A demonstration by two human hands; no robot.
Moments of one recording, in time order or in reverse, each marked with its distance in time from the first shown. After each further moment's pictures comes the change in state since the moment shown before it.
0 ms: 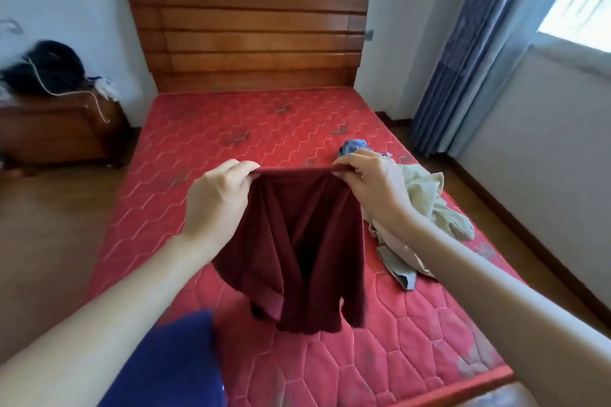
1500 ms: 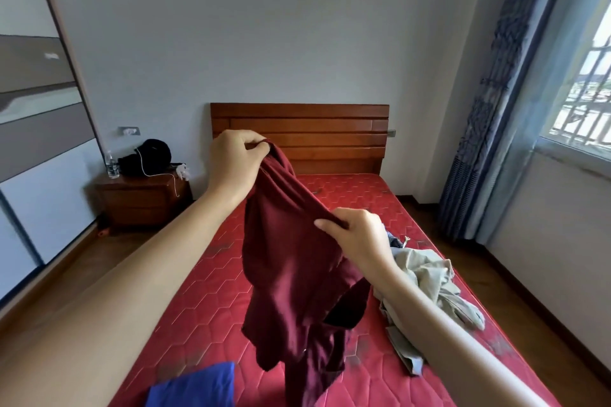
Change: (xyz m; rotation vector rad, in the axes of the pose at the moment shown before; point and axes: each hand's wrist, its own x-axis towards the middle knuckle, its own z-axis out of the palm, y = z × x) left_hand 0.119 0.168 -0.213 -0.211 0.301 -0.270; right_hand -0.011 -0.141 -0.169 0.186 -0.076 0.085
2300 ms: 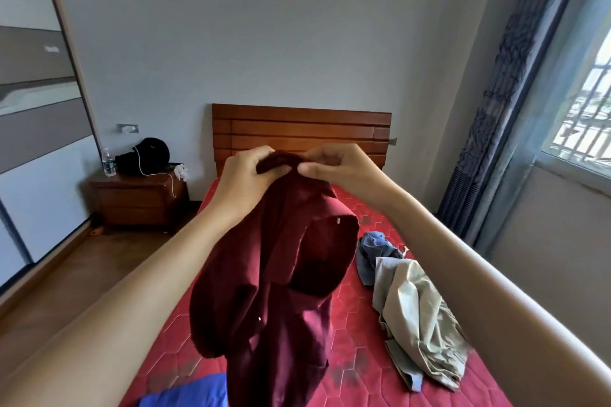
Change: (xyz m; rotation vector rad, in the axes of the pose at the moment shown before) left_hand 0.003 -0.036 -0.003 -0.160 -0.261 0.097; right_hand 0.098 -0.062 -0.024 0.488 -0.372 -0.244
